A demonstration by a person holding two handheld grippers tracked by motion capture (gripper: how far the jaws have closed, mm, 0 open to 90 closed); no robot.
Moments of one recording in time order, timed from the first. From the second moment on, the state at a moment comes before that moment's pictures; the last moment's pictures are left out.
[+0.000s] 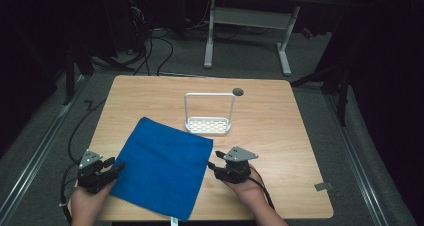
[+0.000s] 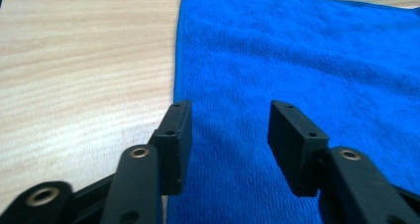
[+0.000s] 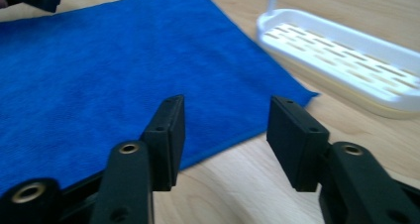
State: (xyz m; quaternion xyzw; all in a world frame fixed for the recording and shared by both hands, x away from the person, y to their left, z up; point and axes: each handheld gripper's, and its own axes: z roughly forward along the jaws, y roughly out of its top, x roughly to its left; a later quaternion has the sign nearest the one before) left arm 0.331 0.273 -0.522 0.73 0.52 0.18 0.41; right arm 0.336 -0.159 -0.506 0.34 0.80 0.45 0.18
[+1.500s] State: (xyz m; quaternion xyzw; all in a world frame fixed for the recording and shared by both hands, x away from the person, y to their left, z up) left arm 0.316 0.207 -0.528 0.83 0.41 0.09 0.38; right arm 0.319 -0.184 -0.527 0.36 0.85 0.35 0.16
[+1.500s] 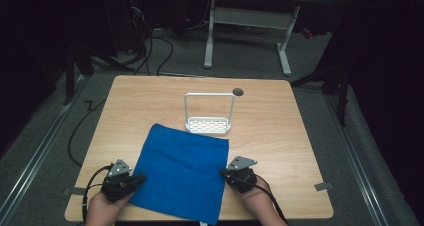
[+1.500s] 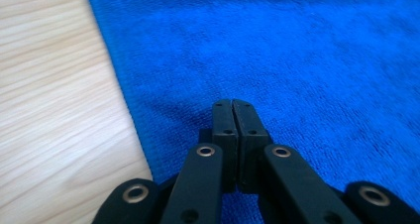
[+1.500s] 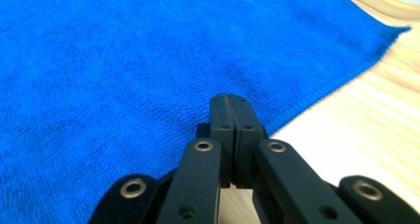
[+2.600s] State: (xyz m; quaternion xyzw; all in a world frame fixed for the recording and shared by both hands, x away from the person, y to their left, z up) left arm 0.326 0.151 -0.531 0.83 0.37 0.06 0.41; right arm 0.318 -0.235 -0.525 0.40 0.83 0.33 0.18
